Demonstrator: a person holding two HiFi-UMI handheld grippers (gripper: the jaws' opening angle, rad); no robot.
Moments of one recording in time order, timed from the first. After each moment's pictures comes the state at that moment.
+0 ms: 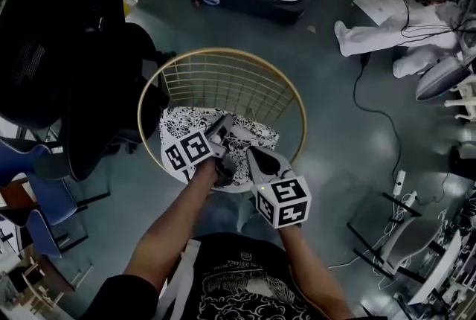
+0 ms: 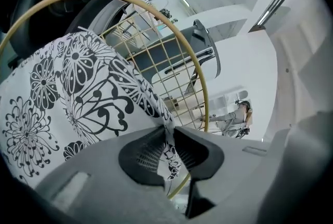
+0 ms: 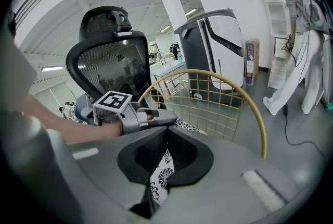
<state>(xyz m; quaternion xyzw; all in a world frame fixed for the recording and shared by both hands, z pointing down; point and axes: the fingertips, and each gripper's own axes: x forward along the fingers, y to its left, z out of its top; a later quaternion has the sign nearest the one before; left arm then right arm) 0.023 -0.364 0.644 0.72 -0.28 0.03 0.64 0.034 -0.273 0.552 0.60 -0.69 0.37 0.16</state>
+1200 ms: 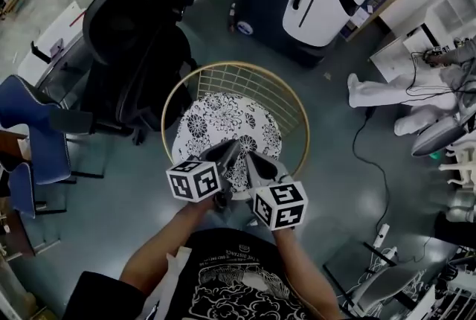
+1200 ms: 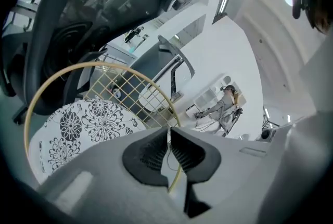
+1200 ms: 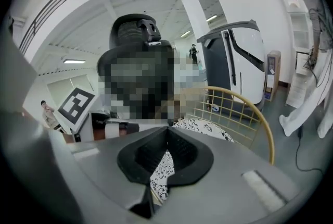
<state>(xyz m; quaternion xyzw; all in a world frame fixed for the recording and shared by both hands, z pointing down) -0.028 -0.307 0.531 0.83 -0.31 0.04 0.47 -0.006 -0.267 0.496 0.54 -0.76 0.31 0.16</state>
